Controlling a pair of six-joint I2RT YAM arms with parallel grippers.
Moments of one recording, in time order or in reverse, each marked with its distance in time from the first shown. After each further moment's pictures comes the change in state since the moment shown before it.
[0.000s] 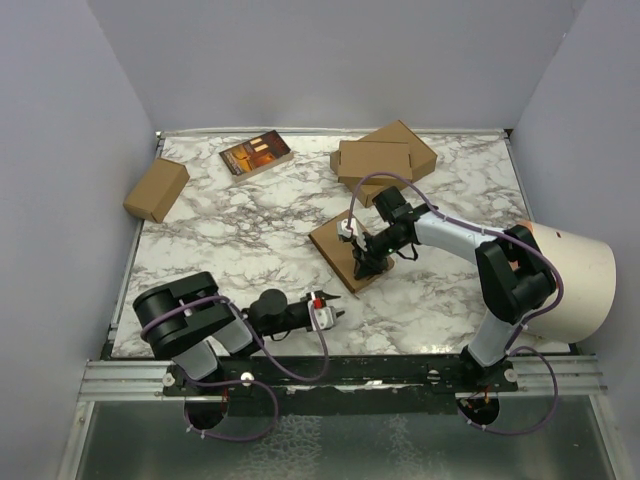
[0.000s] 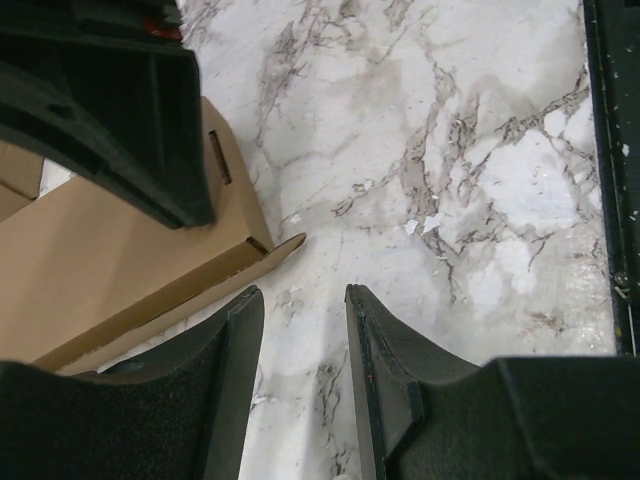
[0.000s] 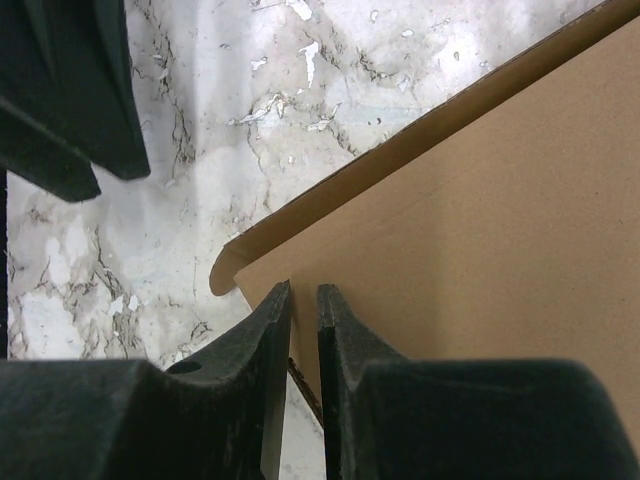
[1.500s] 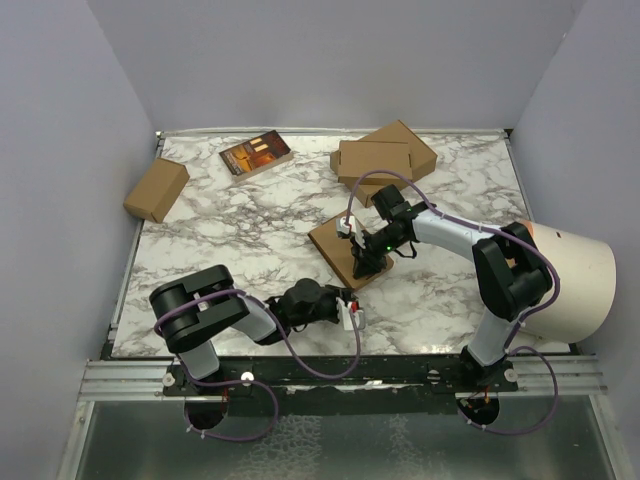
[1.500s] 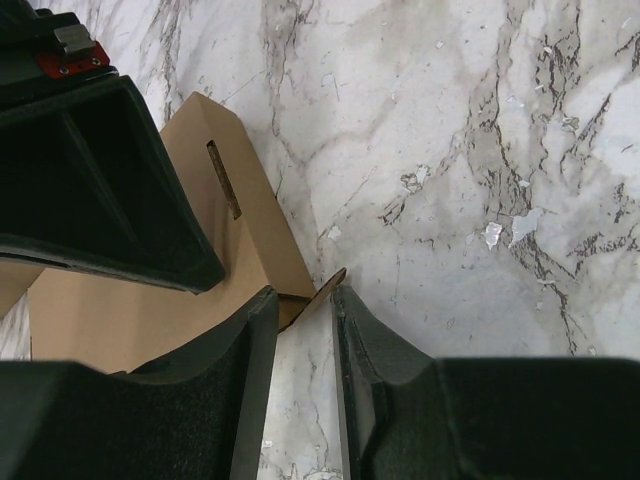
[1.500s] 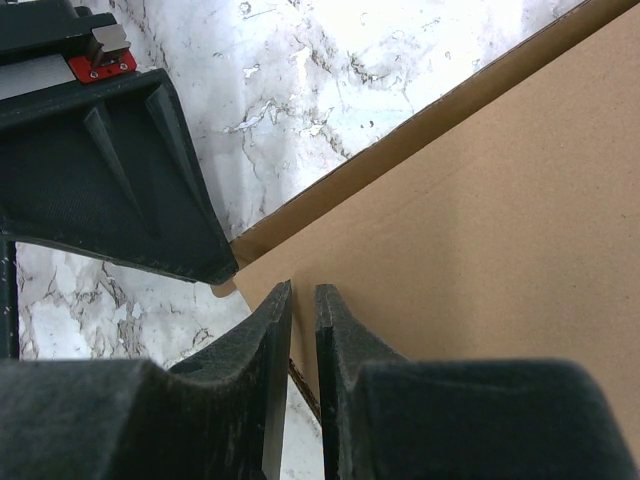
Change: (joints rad) left arm -0.079 0.099 0.242 -0.326 -0.149 0.295; right arm 0.000 0.026 0.025 -0.007 -0.003 0.046
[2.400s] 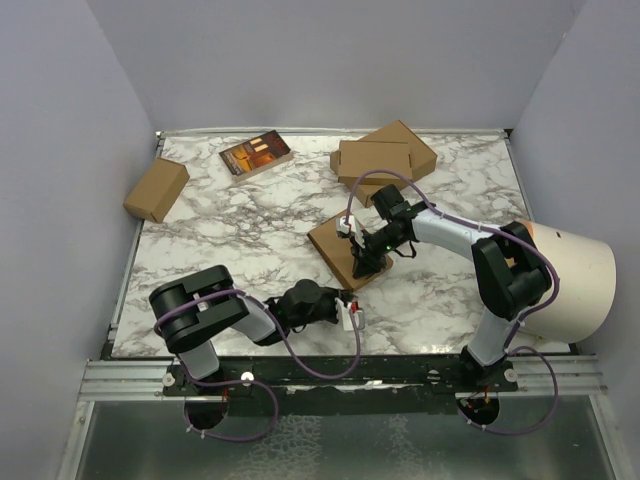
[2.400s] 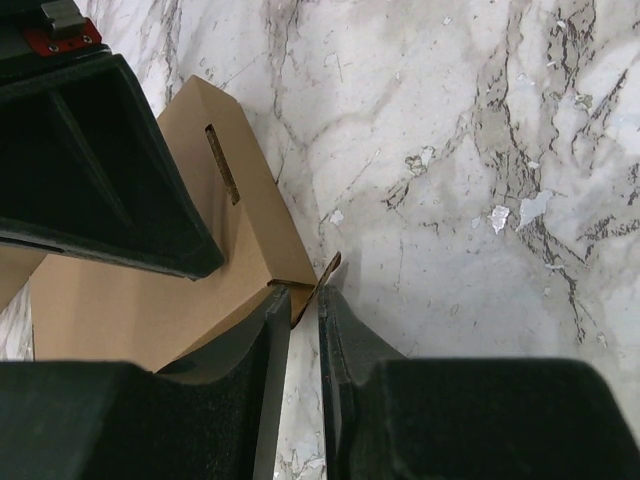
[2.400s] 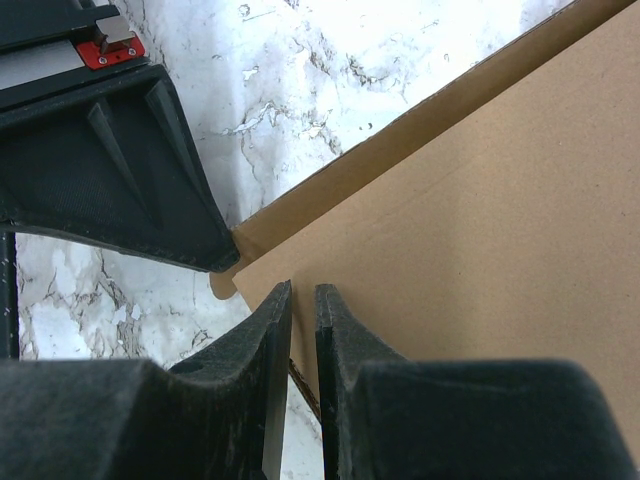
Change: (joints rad) left arm 0.000 0.003 -0.001 -0.008 -0.033 0.006; right arm 0.000 0.005 0.005 -0.003 -0.002 0.000
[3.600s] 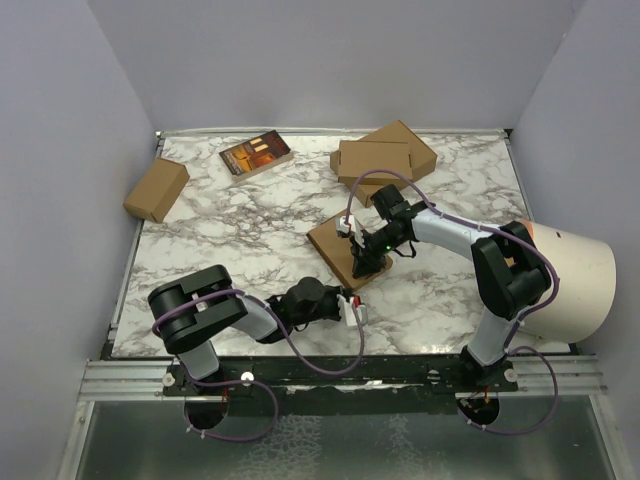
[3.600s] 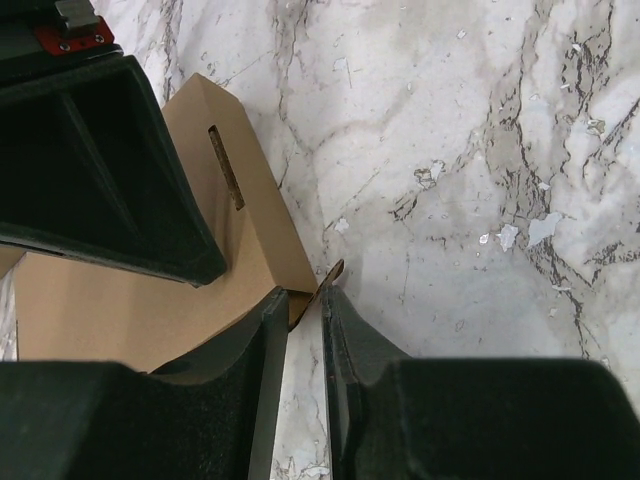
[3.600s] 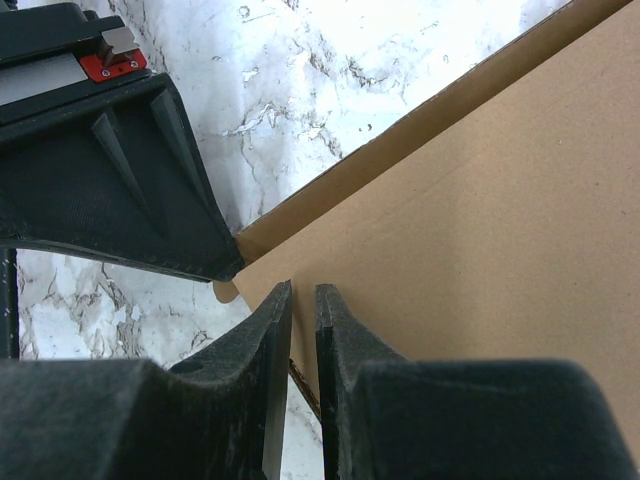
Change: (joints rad) left arm 0.000 -0.011 0.022 -0.045 -0.014 -0.050; right arm 0.000 0.005 0.003 -0.001 -0.005 0.000
